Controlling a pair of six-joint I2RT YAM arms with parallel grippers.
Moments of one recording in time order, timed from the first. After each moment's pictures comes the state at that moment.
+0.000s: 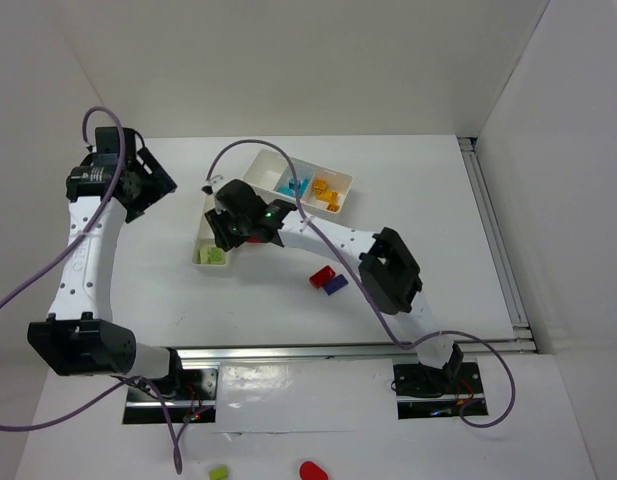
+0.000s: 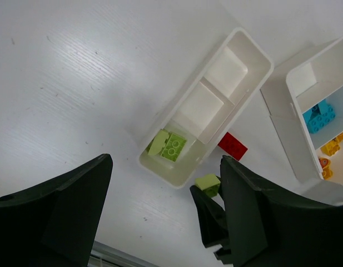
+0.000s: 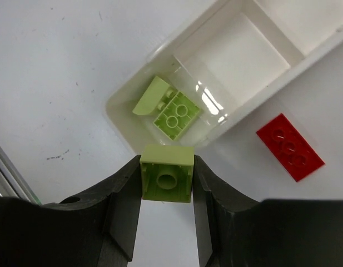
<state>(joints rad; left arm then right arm) 0.08 1.40 1.58 -1.05 -0.17 -0.61 0.97 2.18 1.93 -0.41 -0.03 0.26</state>
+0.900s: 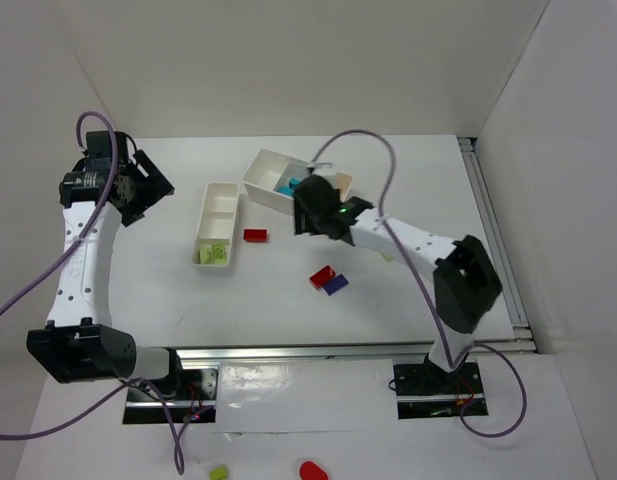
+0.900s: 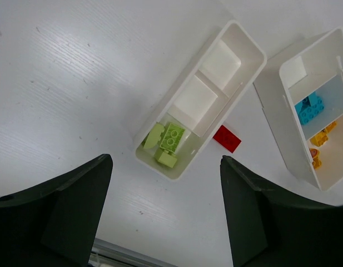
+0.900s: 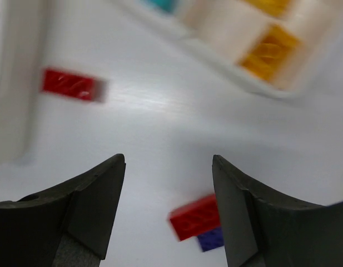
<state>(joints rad) 0.13 1.36 1.56 -1.06 -0.10 -0.61 0.81 1.78 1.42 -0.44 0.34 0.49</state>
